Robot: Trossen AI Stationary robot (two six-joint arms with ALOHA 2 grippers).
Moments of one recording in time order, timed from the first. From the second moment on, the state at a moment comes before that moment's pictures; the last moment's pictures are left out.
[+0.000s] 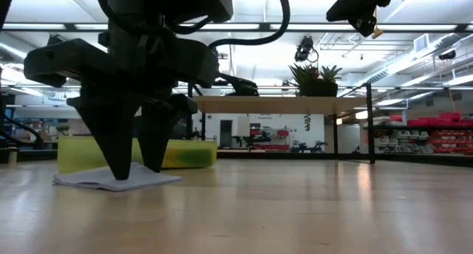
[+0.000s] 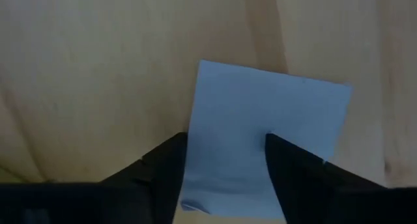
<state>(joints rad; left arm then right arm) -0.31 1.94 1.24 -0.70 0.01 -0.06 0.01 0.89 0.88 -0.50 0.10 0.36</state>
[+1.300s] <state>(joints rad) -0.30 1.94 1.32 -0.84 -0.02 0.01 0.01 0.89 0.88 -0.50 0.10 0.35</state>
